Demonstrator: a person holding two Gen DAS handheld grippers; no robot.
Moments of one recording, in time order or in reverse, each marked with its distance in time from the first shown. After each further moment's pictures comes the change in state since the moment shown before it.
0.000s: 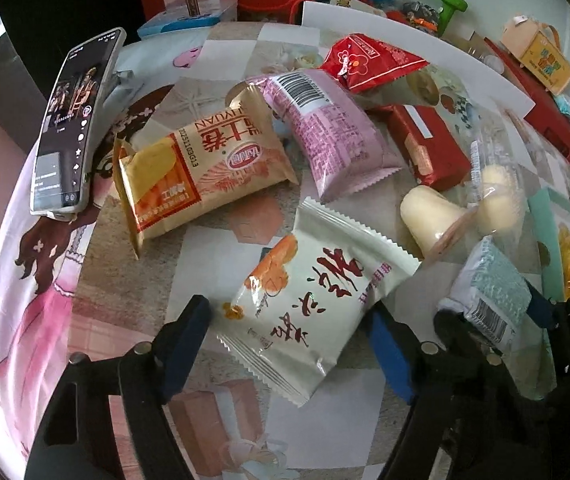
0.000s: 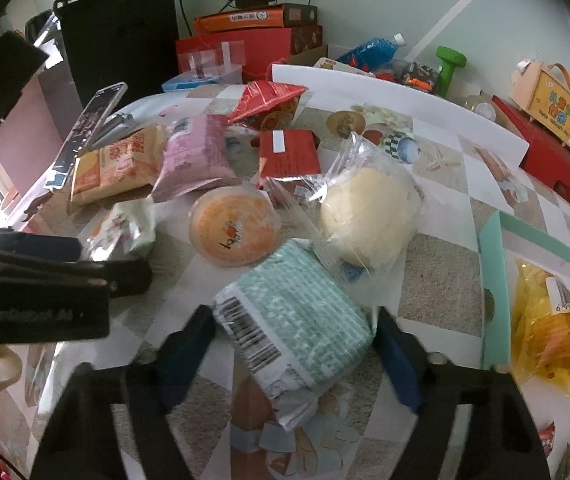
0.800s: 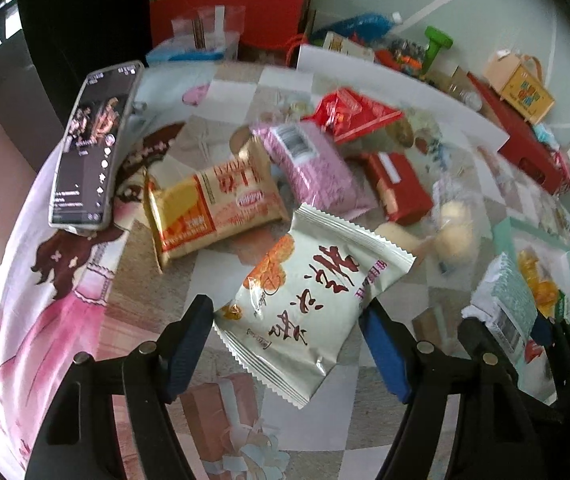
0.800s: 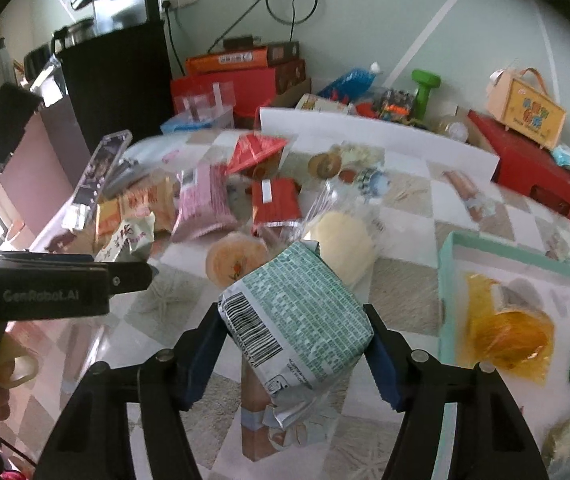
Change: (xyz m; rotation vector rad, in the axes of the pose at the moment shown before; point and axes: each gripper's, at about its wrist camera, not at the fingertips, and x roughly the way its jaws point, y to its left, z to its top) left arm -0.053 0.016 -0.005 -0.028 -0.105 -0.062; right arm -0.058 -0.014 0.006 0.073 -0.117 0.009
